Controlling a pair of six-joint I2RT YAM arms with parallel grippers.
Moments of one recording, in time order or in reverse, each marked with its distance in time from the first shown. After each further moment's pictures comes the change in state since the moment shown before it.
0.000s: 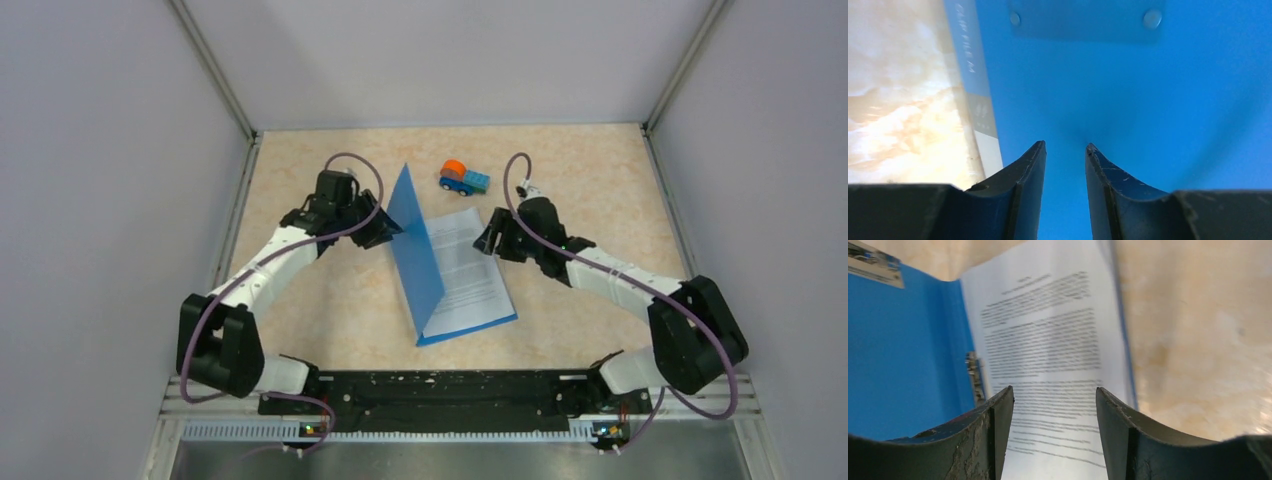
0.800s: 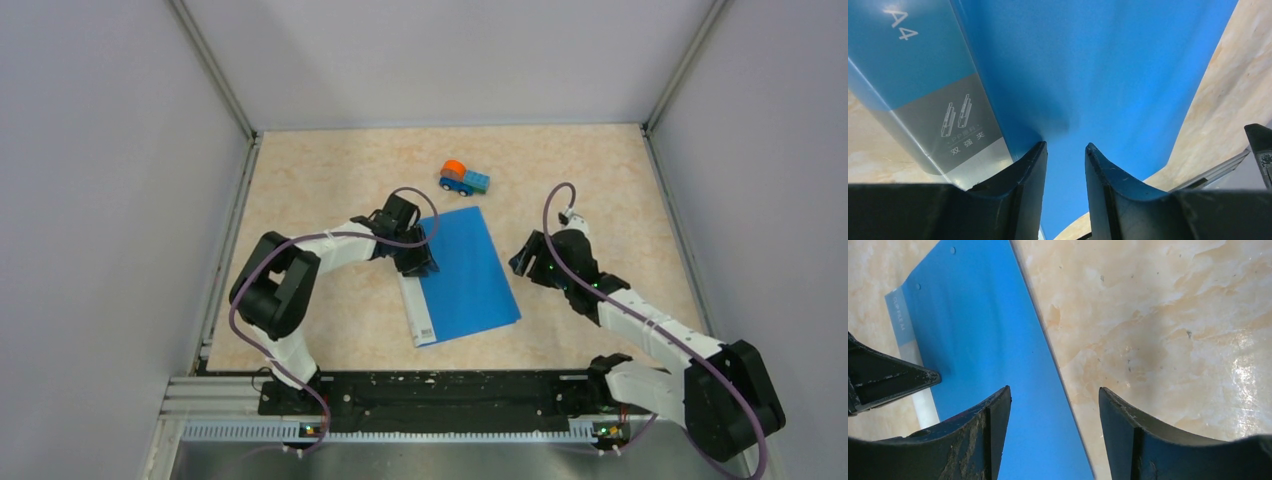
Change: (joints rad) left arm -0.271 0.397 0.019 0.122 -0.054 -0.007; right arm -0.122 -0.352 -0.309 -0.066 0.179 0.021
